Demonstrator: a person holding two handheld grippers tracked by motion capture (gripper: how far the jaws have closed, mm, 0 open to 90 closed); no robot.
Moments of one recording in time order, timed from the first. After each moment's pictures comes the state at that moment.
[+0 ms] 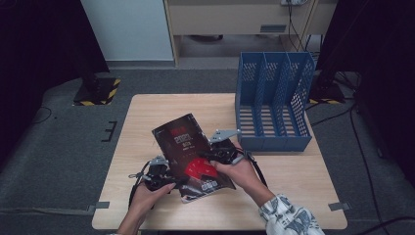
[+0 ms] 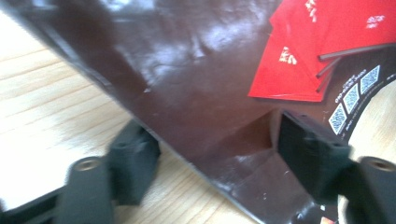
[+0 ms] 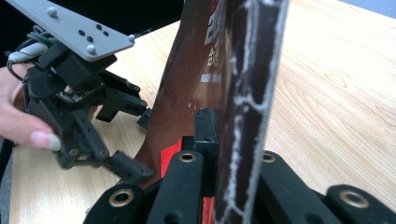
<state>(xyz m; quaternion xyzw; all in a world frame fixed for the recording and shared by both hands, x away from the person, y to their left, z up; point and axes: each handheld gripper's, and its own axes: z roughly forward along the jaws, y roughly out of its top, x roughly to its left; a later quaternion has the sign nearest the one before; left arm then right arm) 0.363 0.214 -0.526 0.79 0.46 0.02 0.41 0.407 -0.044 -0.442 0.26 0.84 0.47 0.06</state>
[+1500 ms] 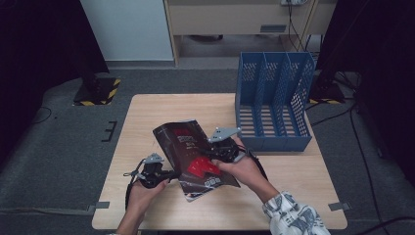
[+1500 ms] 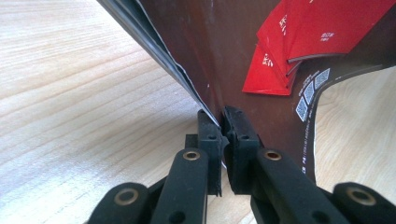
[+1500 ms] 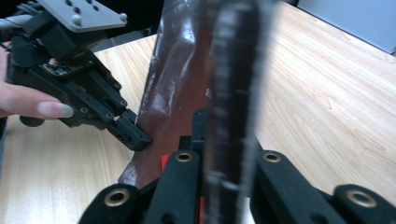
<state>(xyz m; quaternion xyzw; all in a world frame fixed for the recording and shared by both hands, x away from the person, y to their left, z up) 0.359 0.222 -0.505 0.79 0.44 0.04 0.42 0.408 -0.047 -0.428 0.22 0.85 0.47 0.09</state>
